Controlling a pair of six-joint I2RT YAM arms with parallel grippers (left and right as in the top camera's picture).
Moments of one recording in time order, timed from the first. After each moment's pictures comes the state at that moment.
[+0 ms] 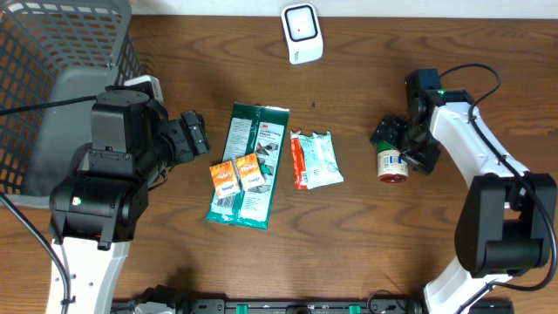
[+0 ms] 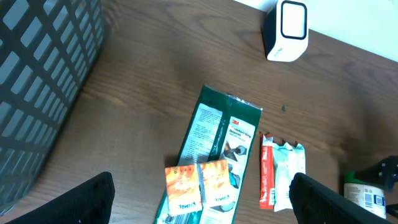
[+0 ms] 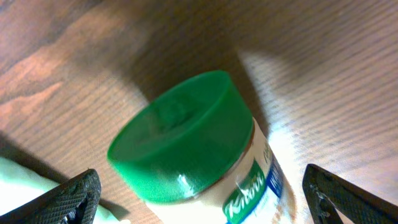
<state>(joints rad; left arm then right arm) -0.15 1.09 1.29 -0.96 0.01 -0.41 0.06 1.86 1.31 -0.97 -0.06 0.65</state>
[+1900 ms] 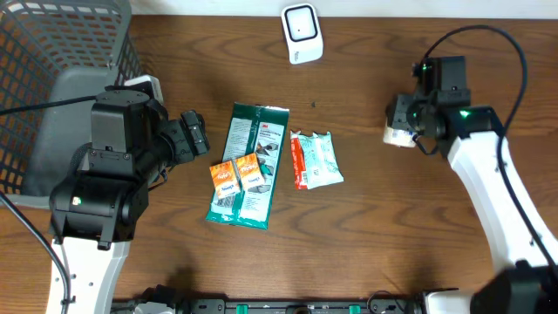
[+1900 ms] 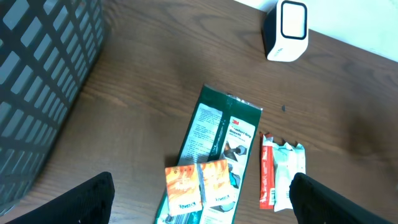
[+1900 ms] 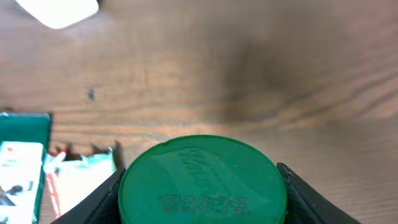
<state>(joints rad) -0.15 1.09 1.29 -0.96 0.01 -0.41 0.12 1.52 1.26 -0.69 0.04 0.26</state>
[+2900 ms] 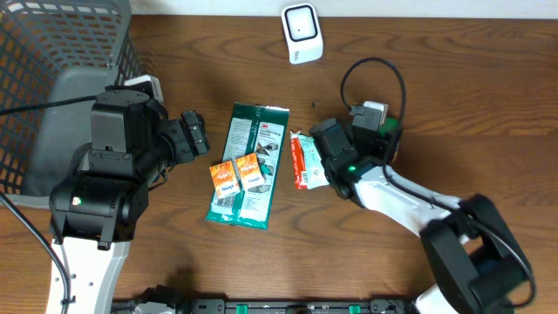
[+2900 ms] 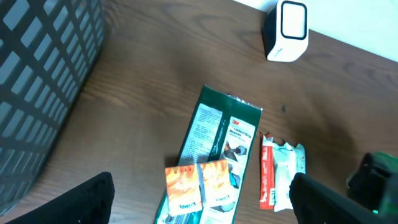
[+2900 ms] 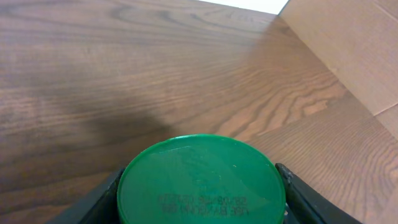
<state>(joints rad) -0.15 1.09 1.29 -0.96 0.01 -0.41 0.58 1.74 0.88 -0.10 1.09 0.48</state>
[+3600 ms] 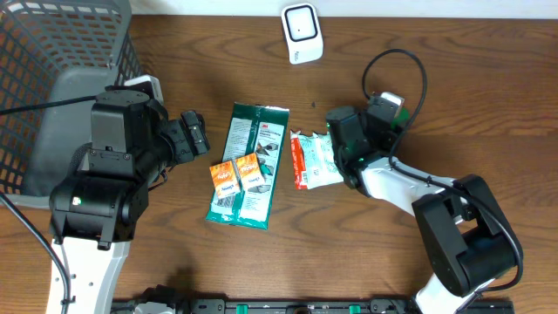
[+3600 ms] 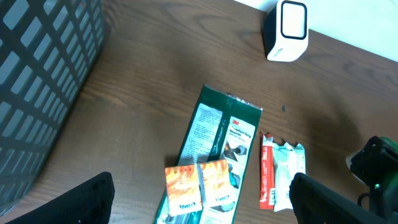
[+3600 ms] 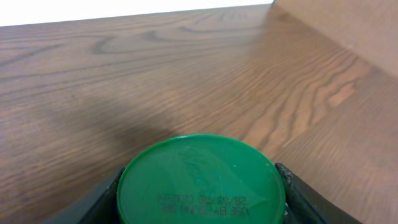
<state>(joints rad) -0.15 1.09 1.29 -0.96 0.01 -0.41 0.47 1.83 0.88 0.19 1.05 0.51</state>
